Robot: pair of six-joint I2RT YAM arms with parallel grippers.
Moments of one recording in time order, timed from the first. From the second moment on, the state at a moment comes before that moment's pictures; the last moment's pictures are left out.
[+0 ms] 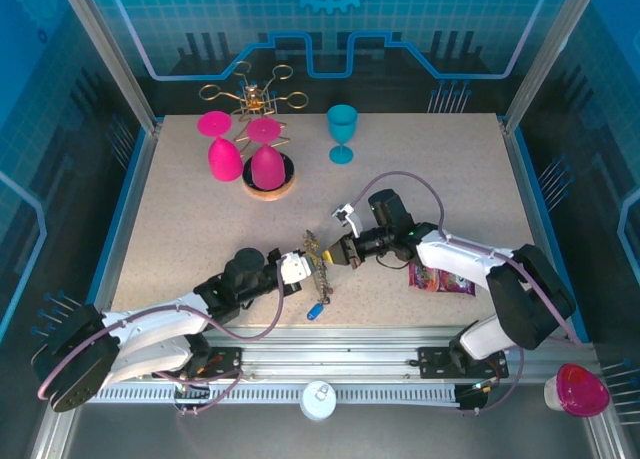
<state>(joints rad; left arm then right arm) -0.79 1.04 0.27 0.46 0.14 0.44 0.59 1.49 0.77 -0.03 -0.82 0.25</state>
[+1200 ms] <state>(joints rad) -0.75 1.06 0.27 0.51 0.23 0.33 0.60 1.38 0.70 -0.22 -0.40 0.06</state>
